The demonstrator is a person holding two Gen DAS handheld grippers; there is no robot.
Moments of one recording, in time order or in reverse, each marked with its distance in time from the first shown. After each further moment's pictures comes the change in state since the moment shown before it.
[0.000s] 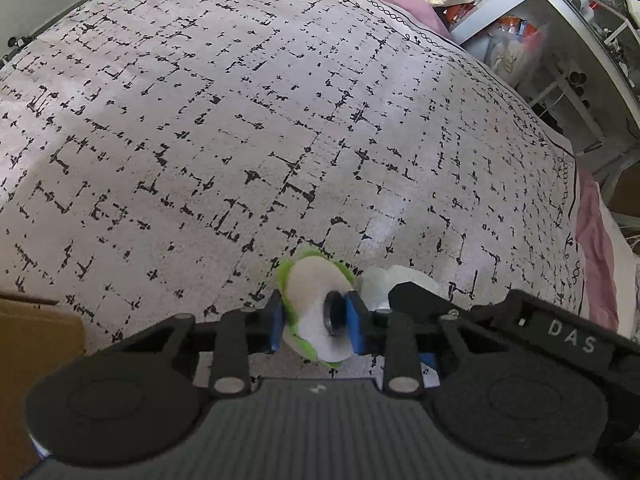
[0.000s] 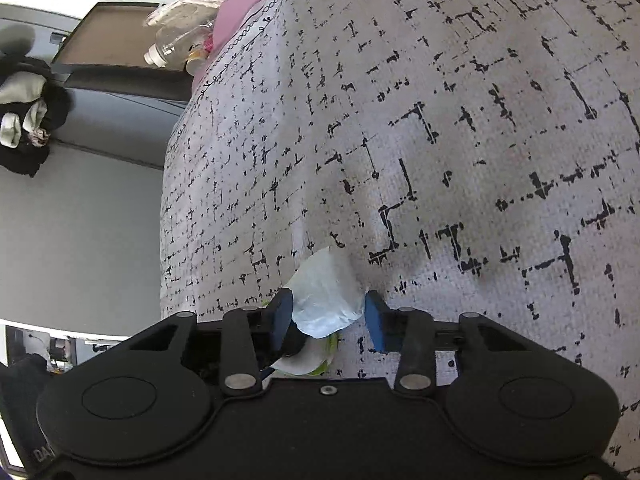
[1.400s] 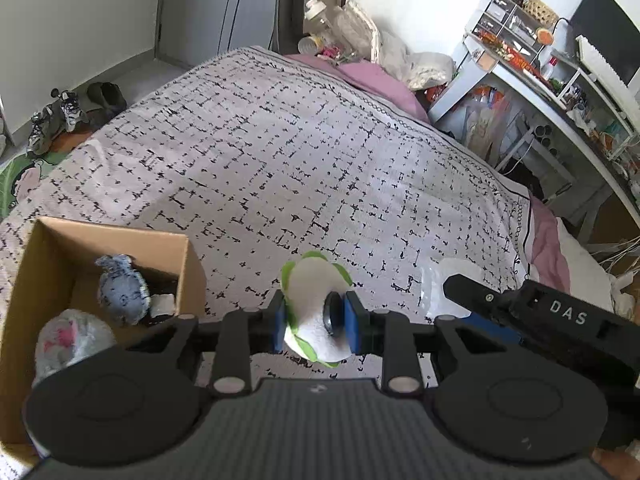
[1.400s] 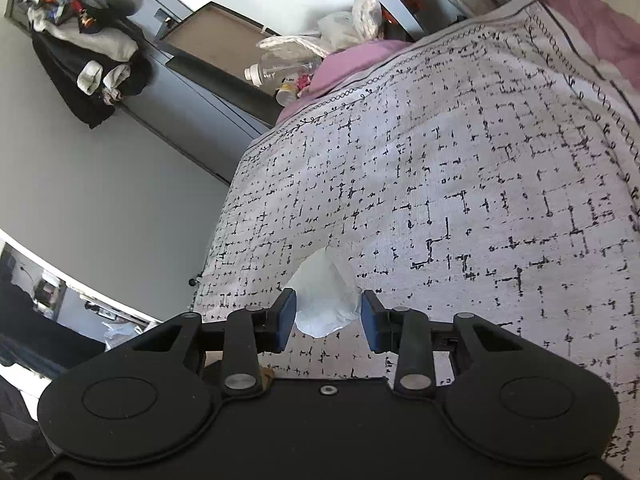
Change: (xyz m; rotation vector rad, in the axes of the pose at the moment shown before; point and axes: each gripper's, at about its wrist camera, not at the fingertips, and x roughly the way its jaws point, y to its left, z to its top) left arm -0.161 0.007 -0.063 0.011 -0.238 0.030; right arm -0.118 0.056 -0.049 -0.305 -0.184 0.019
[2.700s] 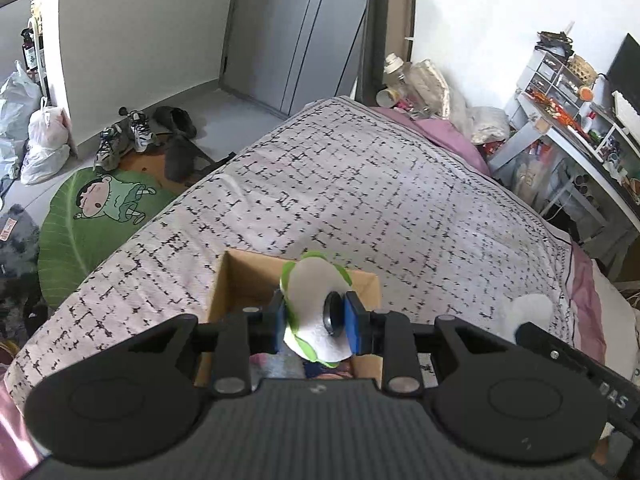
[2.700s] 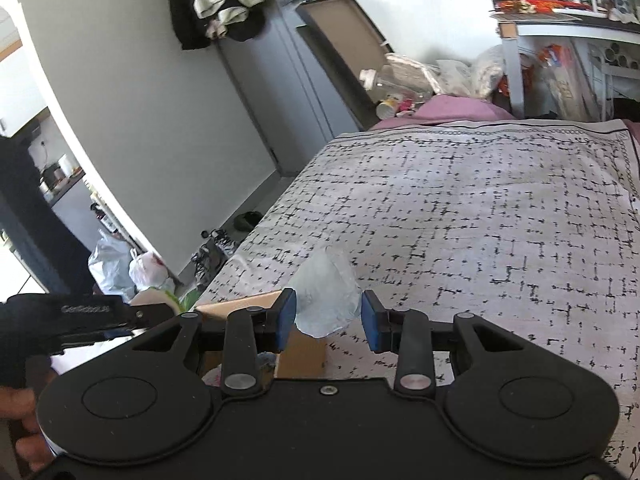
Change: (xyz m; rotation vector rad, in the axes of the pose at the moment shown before) left arm -0.081 0.126 0.010 -0.058 -0.101 0.106; right arm -0.030 0.119 -0.075 -0.415 -0.055 0.020
